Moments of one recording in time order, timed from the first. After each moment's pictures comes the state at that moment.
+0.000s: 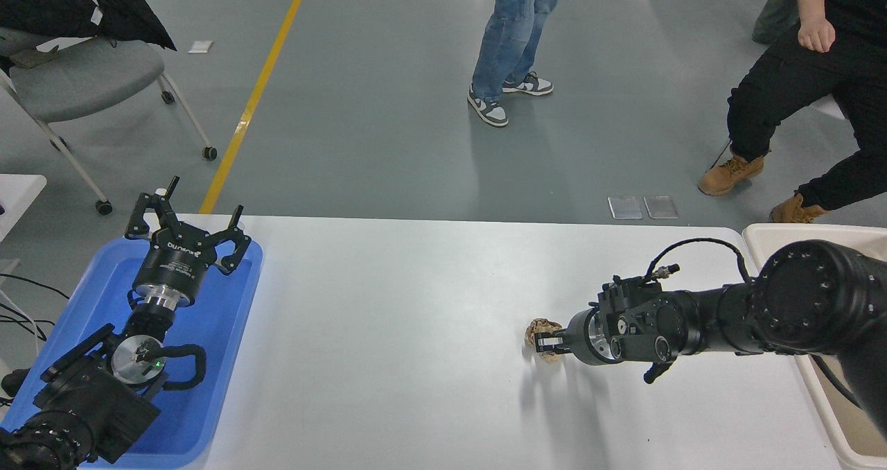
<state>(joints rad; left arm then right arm) -0.60 0.23 -0.89 -0.31 -0.13 -0.77 -0.37 1.24 -0.03 -1.07 0.87 -0.35 0.03 0.08</state>
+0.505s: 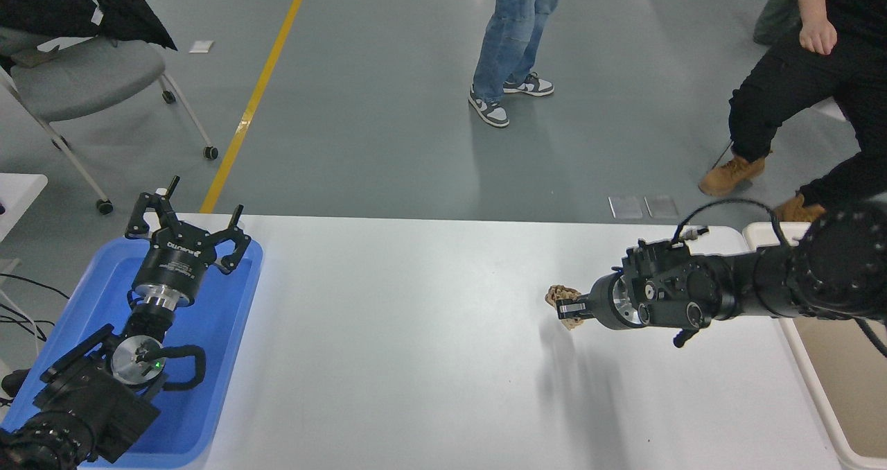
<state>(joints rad) -0.60 0.23 -0.89 -0.31 -0.13 -0.77 -0.37 1.53 -0.25 -1.09 1.06 -0.42 0.15 0.10</state>
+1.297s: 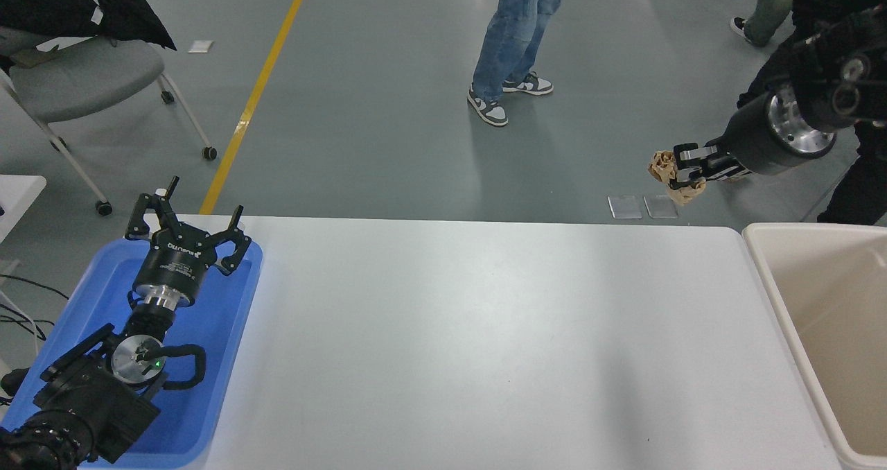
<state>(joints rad) -0.60 0.23 -0.89 -0.31 -0.13 -0.77 -0.37 2.11 -0.54 -1.14 1.26 -0.54 0.53 0.10</state>
